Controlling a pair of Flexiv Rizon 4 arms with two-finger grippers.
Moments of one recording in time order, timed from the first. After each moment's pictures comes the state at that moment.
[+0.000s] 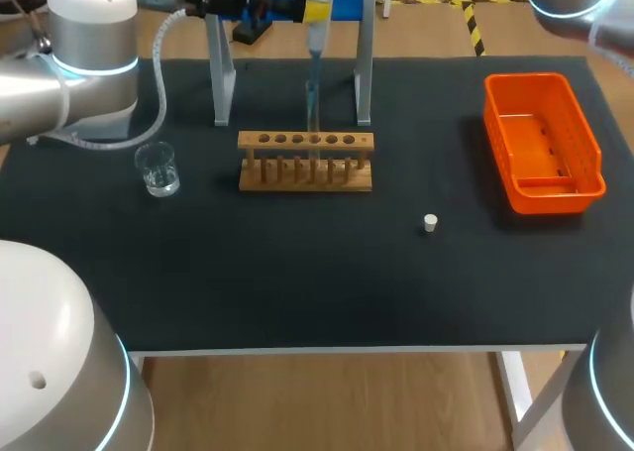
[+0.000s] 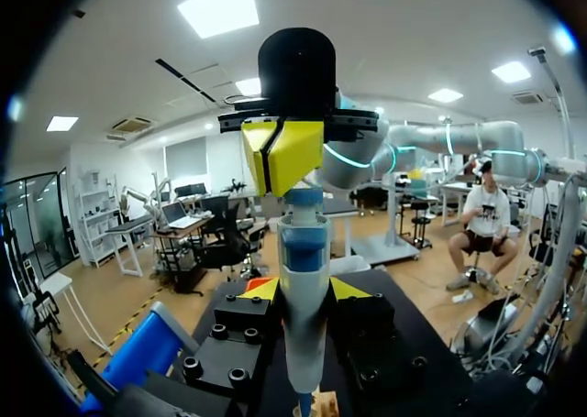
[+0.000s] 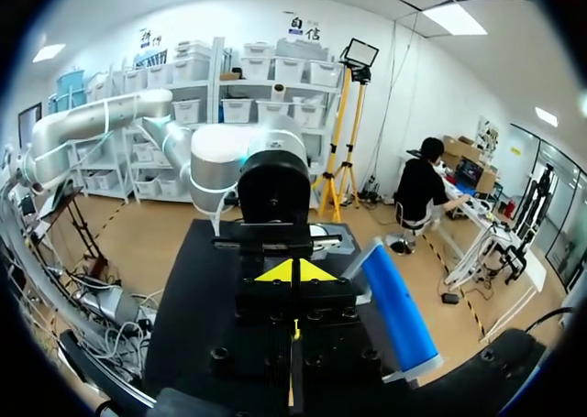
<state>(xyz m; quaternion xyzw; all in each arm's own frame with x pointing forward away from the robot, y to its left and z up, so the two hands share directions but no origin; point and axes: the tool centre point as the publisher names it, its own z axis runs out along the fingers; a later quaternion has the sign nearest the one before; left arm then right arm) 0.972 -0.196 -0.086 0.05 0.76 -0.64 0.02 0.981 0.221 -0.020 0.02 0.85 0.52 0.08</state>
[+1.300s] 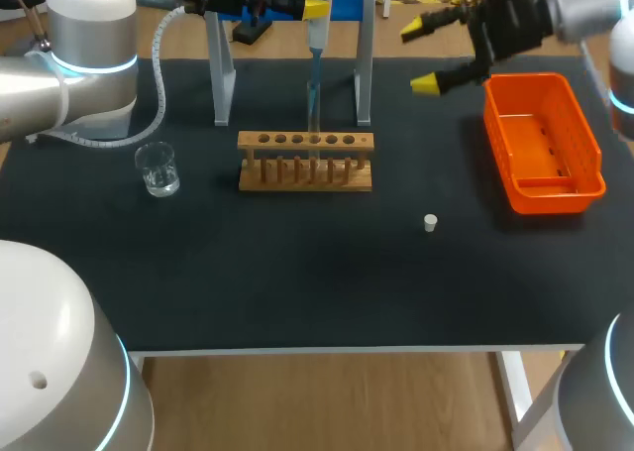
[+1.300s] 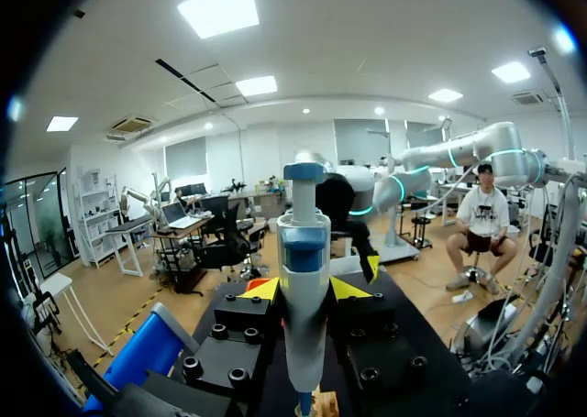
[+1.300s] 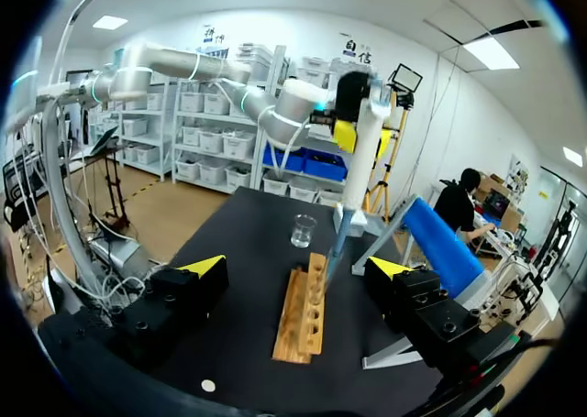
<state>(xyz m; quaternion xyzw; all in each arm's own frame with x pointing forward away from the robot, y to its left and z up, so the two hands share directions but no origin) 0.973 -0.195 -0.083 0.05 0.77 -0.64 0.02 0.928 0.095 -0.170 -0.10 0.83 0.55 0.05</state>
